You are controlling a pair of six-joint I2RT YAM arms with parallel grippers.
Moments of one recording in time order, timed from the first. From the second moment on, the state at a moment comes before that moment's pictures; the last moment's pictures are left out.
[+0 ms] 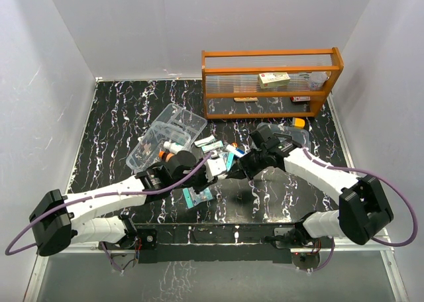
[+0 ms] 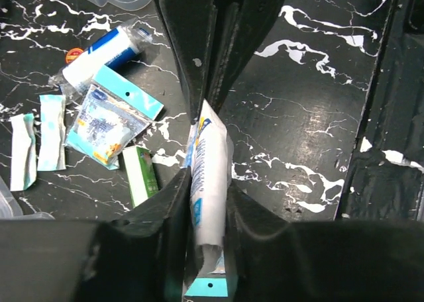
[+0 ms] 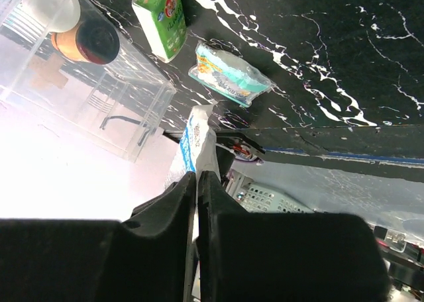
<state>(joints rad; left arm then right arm) -1.02 1.15 0.69 -0.09 0.16 0.23 0.56 1.32 0.86 -0.61 -0.48 1.60</state>
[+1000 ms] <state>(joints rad) -0.43 1.33 1.43 -0.99 0.25 0.27 0.53 0.93 0.90 -0.44 -0.16 1.27</state>
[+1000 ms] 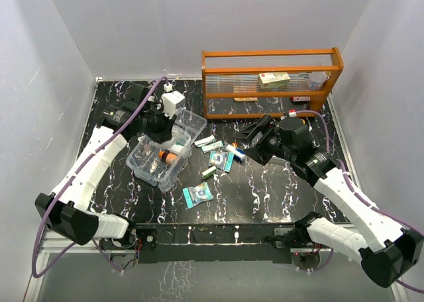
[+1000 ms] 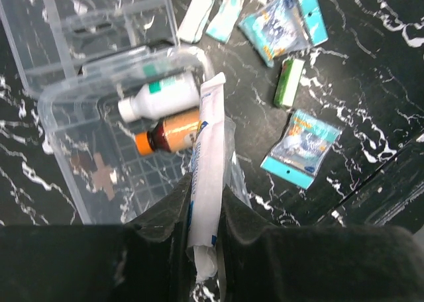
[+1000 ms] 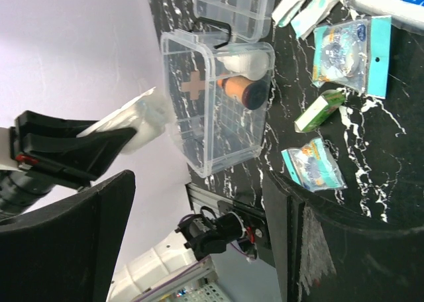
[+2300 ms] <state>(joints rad) -0.28 1.66 1.25 -1.14 0.36 0.25 0.53 1.01 0.90 -0.40 -0.26 1.18</state>
